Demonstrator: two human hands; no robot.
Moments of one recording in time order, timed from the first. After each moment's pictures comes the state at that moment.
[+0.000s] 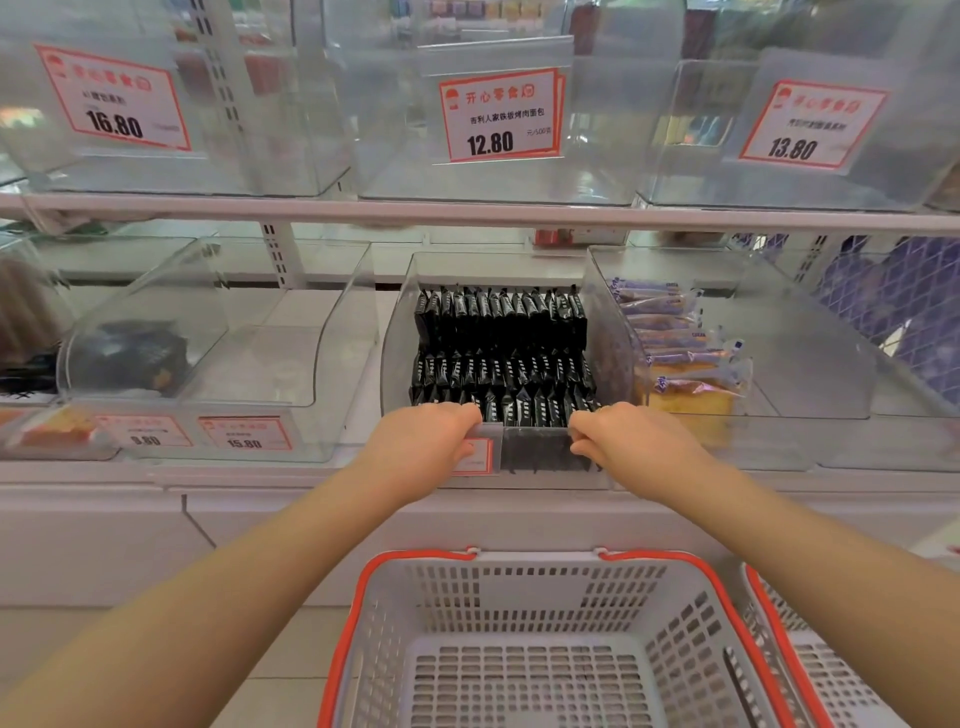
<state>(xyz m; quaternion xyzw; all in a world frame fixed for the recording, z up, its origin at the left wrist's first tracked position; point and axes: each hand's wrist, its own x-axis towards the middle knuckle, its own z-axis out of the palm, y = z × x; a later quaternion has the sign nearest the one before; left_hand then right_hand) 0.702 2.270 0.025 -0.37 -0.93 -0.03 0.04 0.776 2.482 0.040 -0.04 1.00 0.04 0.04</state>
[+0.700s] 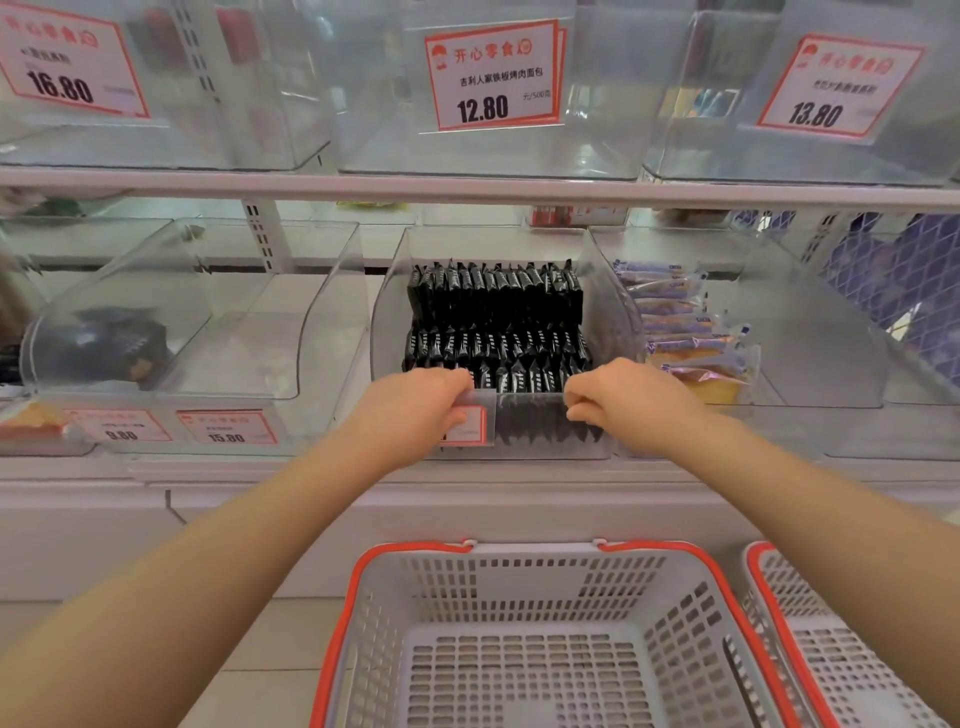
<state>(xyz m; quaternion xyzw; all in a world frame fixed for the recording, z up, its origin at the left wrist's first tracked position) 0.681 2.276 0.033 -0.36 -0.93 -0.05 0.05 0.751 2.491 0.051 -0.04 1.00 -0.02 0.03</state>
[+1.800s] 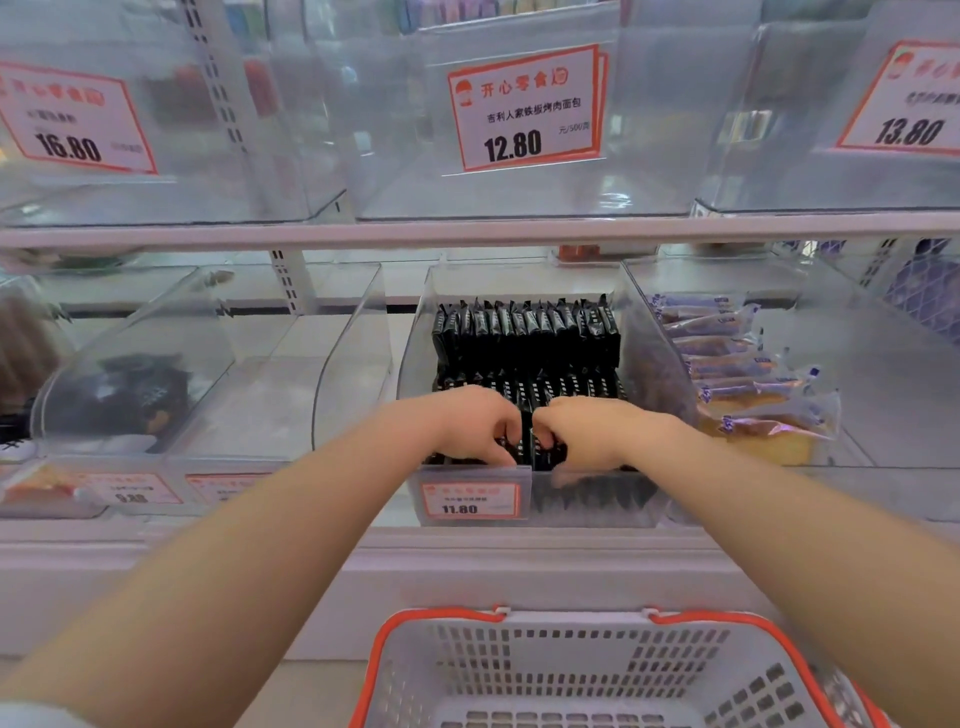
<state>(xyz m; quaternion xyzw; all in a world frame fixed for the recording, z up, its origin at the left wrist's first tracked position) 0.610 2.315 0.043 -0.42 -0.89 0.00 -0.18 0.656 2.474 0.020 -0.10 0.98 0.02 0.14</state>
